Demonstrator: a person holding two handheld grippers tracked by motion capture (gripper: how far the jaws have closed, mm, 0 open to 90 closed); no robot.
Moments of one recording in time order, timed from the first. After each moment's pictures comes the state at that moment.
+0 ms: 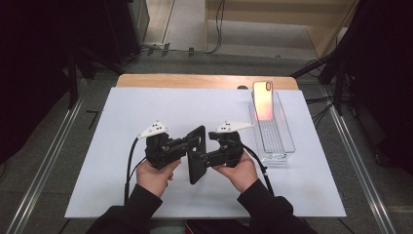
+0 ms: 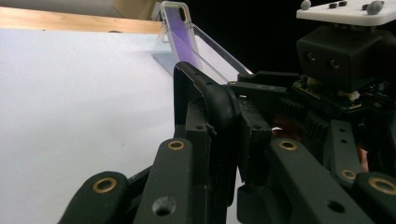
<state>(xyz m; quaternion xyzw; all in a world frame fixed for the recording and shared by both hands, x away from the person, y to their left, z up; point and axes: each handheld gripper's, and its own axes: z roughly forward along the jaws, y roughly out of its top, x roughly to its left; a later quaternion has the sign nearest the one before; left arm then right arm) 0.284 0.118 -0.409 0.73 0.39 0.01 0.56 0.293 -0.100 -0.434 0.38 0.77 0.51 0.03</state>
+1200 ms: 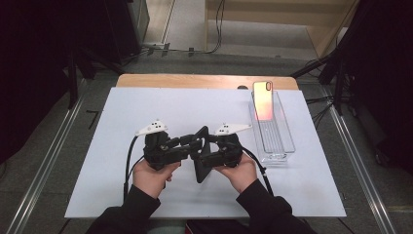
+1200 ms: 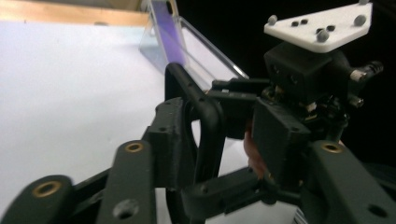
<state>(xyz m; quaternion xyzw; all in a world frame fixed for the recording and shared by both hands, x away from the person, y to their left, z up) 0.281 0.121 -0.394 0.74 0.39 -0.01 0.54 0.293 -0.099 -0.441 0.37 0.78 0.50 0.04</state>
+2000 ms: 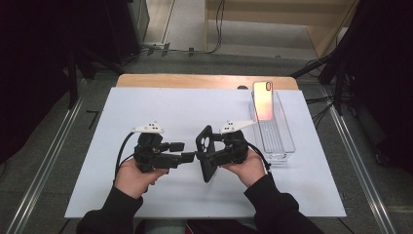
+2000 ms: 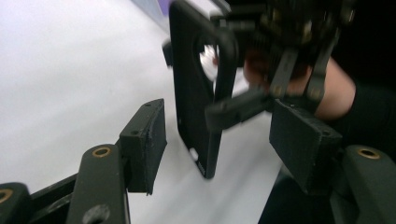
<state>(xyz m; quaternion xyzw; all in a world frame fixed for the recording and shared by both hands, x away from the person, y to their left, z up) 0.281 0.139 -0.391 0.82 0.34 -0.06 0.46 0.302 -0.116 -0.439 0.33 0.80 0.50 0.02</state>
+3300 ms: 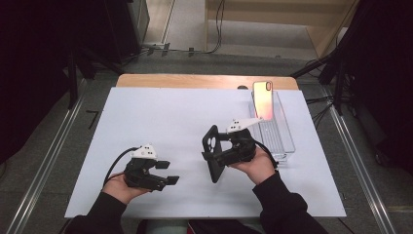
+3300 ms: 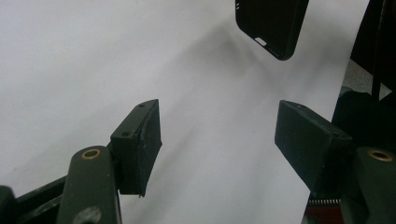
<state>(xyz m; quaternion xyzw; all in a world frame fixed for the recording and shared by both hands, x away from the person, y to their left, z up) 0.268 0.179 -0.451 0.87 0.29 -0.02 0.39 0.300 -0.133 -0.429 0.33 0.82 0.48 0.02</state>
